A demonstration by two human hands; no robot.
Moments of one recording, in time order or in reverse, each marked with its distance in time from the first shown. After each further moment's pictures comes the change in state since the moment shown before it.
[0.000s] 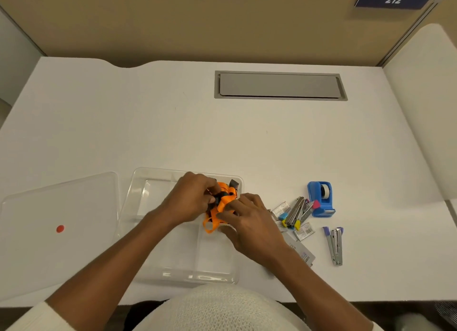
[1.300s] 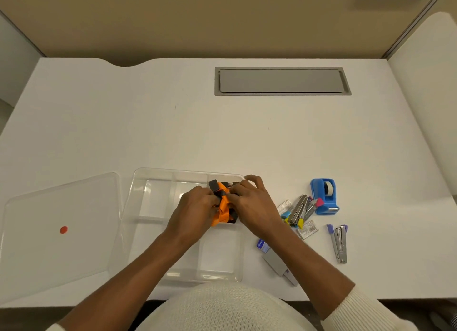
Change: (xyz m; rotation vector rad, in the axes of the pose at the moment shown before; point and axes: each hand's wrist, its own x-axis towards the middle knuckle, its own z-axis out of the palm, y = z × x) left_hand -0.026 0.003 0.034 0.211 0.191 0.149; right_hand 0.033 0.039 0.030 -0.218 -0.132 0.026
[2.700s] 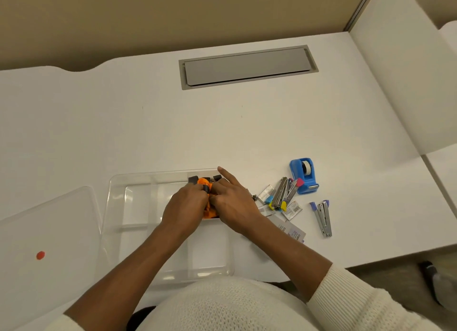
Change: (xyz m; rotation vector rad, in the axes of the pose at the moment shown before) left_hand 0.029 0.016 0.013 0.399 -0.401 -0.006; right_hand -0.004 -0.009 0.016 0.093 0.079 -0.003
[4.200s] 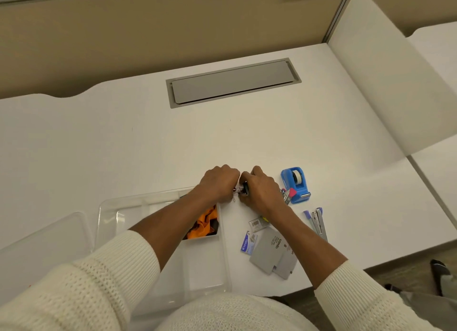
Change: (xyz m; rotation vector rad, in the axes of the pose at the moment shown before) left_hand 0.113 0.053 -0.040 -0.052 -0.114 0.168; right_hand -0.010 0.083 -0.020 0.181 -0.132 0.659
